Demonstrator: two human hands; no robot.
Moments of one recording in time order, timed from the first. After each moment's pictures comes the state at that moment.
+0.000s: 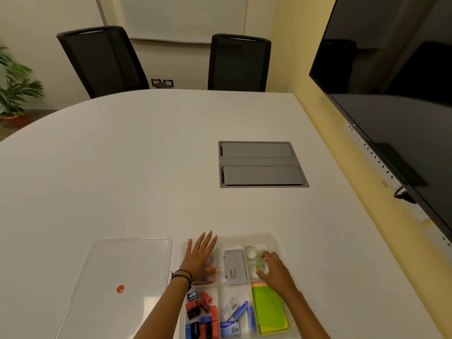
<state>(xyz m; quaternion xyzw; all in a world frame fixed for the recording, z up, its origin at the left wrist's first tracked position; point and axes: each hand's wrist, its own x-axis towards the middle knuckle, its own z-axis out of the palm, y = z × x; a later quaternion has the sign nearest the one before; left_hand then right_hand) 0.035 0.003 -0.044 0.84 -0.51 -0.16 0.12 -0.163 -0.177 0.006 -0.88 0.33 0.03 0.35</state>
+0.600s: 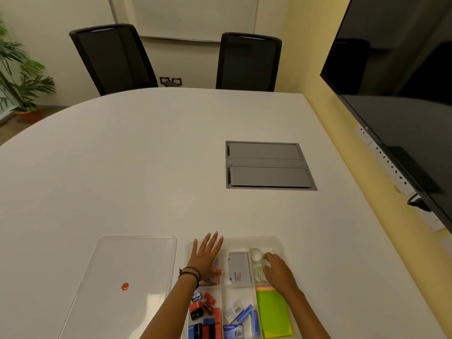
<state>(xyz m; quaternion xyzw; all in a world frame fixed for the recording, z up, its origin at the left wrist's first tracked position) 0.035 -0.009 -0.040 0.88 -0.45 -0.15 0.09 -0.149 -0.183 -0.002 -0.88 0.34 0.06 0.33</state>
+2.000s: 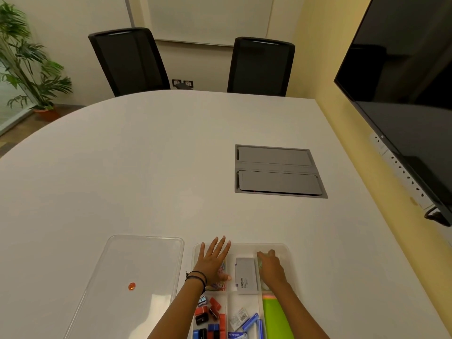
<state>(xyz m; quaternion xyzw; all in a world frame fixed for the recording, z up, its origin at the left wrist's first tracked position) 0.035 -0.009 -0.041 0.89 -0.43 -0.14 0.08 -0.097 -0.175 -0.022 -0.90 0.34 0.13 0.24</state>
